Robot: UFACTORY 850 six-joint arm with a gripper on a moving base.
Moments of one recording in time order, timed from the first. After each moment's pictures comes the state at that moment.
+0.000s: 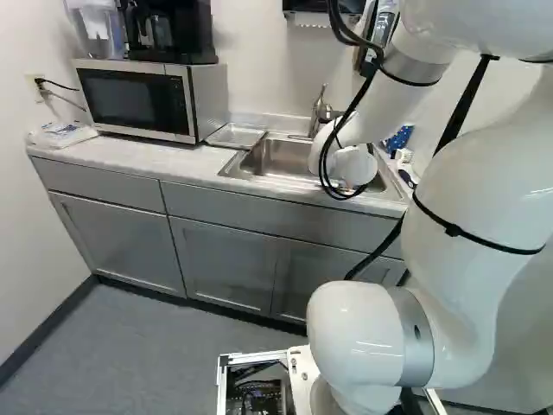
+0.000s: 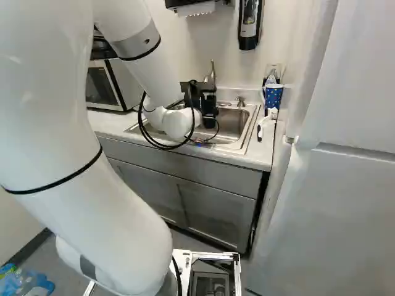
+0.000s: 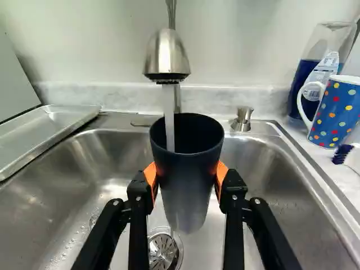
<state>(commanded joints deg) -12.1 -1.5 -31.8 -0.1 46.5 0.0</state>
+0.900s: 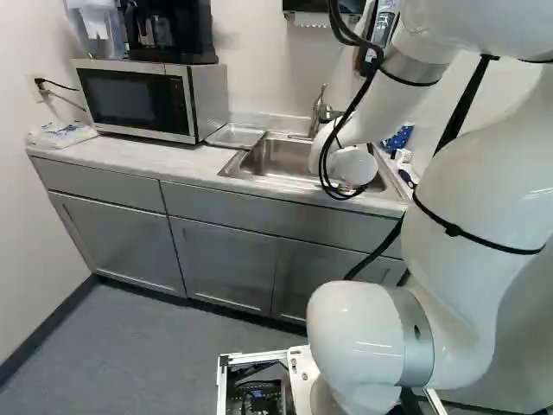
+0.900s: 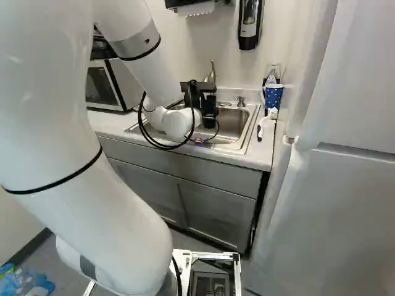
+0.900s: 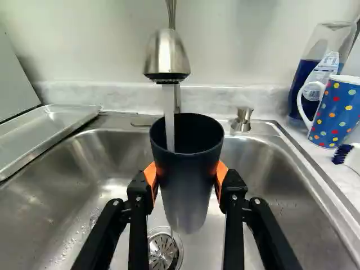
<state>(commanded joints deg) -12.1 -1.5 -31.8 -0.1 46.5 0.0</state>
